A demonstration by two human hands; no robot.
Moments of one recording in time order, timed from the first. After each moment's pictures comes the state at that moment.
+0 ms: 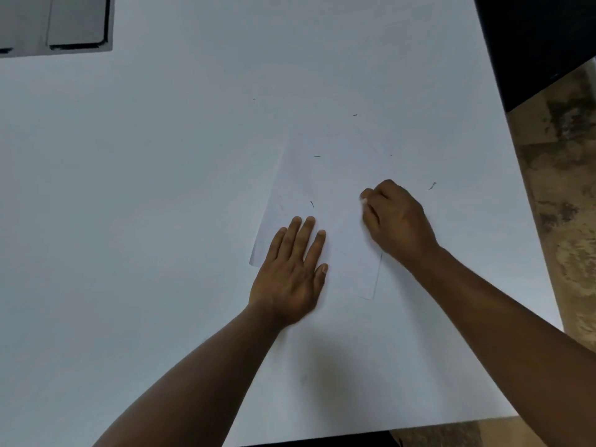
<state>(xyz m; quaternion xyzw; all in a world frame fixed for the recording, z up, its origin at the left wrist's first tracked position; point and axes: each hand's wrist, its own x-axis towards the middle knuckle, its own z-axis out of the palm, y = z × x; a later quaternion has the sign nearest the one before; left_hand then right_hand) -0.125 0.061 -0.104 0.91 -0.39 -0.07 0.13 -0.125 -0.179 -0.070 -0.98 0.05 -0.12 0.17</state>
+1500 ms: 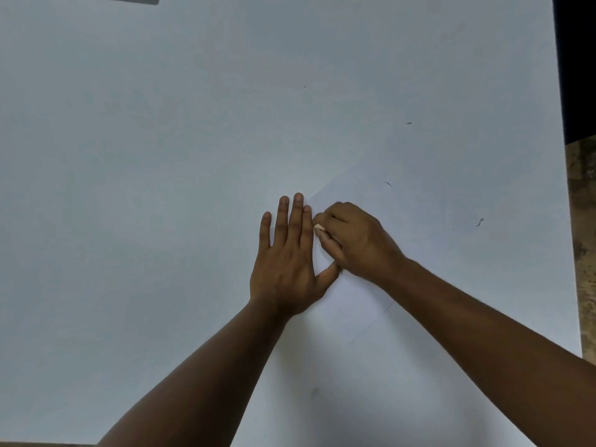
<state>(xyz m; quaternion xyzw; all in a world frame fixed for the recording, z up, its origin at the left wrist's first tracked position) -0.099 0.080 -0.101 0.96 -0.24 -0.08 0.09 -0.083 -0.089 -0.068 -0.95 -0.19 -0.02 0.25</state>
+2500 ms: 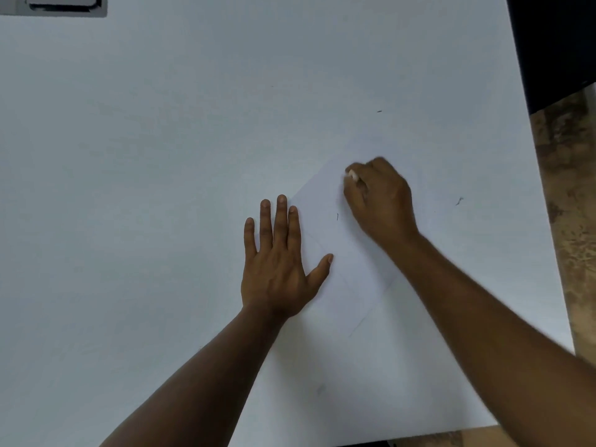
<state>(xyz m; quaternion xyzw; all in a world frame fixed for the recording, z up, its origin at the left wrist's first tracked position) -0.096 0.080 -0.098 0.96 -0.24 -0.11 0.09 -0.064 -0.121 -0.057 -0.96 0.09 -0.13 0.22</state>
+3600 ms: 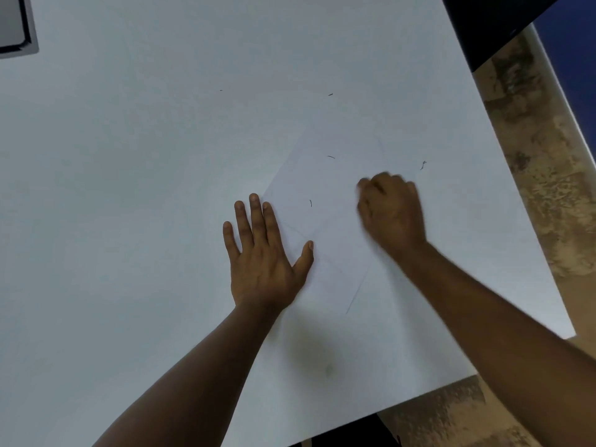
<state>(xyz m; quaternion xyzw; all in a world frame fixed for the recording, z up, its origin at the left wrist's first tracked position) -0.097 0.081 -0.099 0.96 -0.24 -0.12 0.09 -0.141 -0.152 -0.083 -0.98 0.13 -0.14 0.02</state>
